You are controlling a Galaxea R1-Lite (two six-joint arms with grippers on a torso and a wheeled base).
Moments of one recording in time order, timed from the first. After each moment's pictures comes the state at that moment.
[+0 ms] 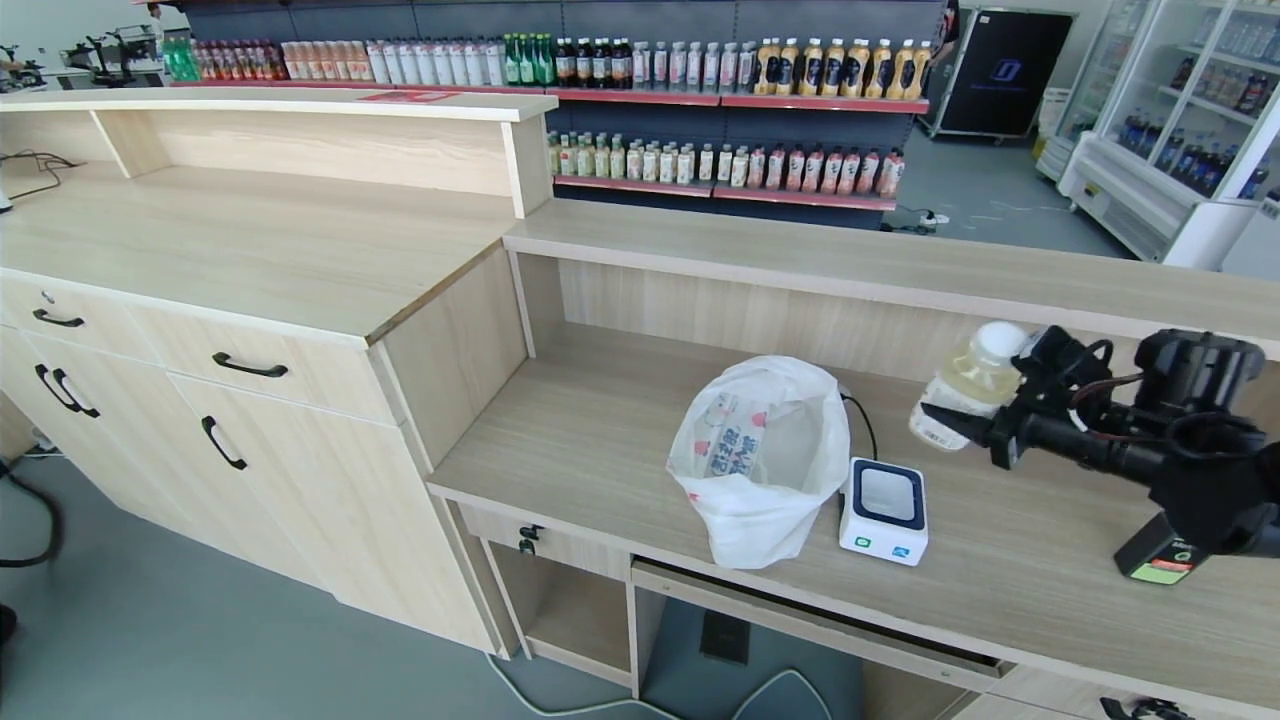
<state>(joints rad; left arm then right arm) 0.00 0.00 0.00 0.00 0.00 0.00 -0.15 1.96 -0.79 -1.02 0.67 -0.62</state>
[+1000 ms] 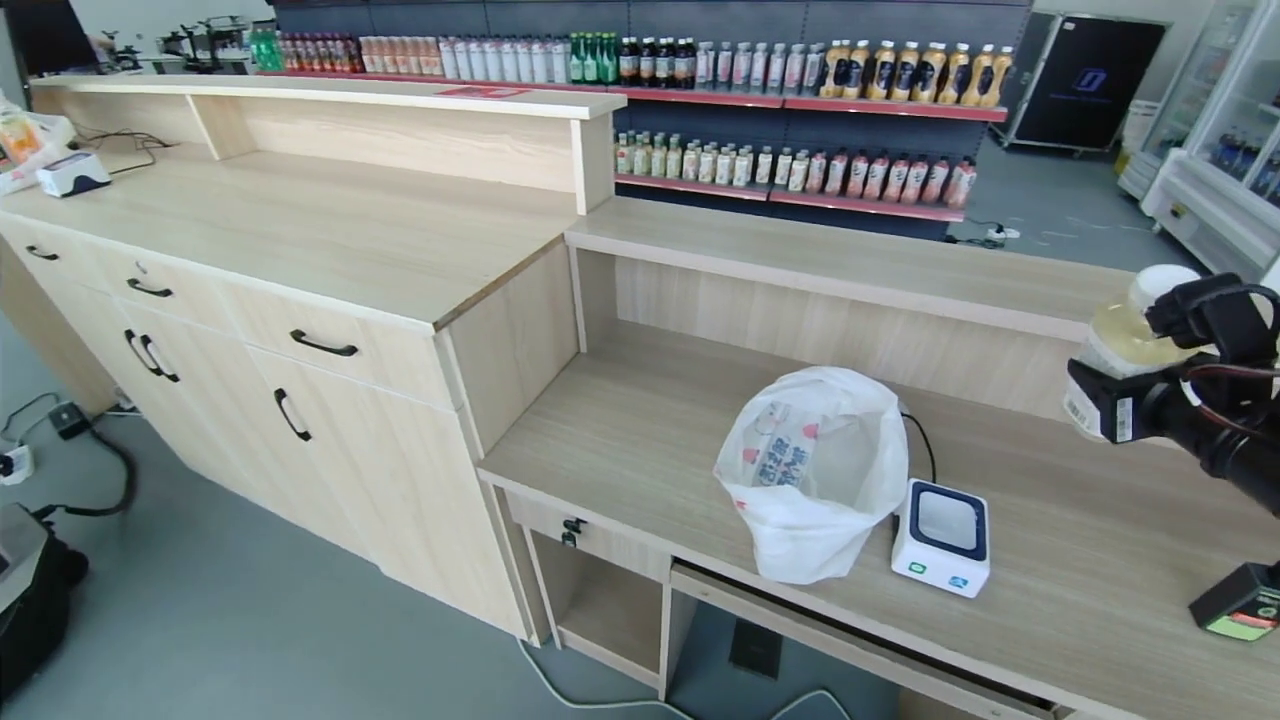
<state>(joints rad) 0.00 0.00 0.00 0.00 0.00 0.00 -0.15 1.65 -0.57 -1.08 -0.01 -0.42</state>
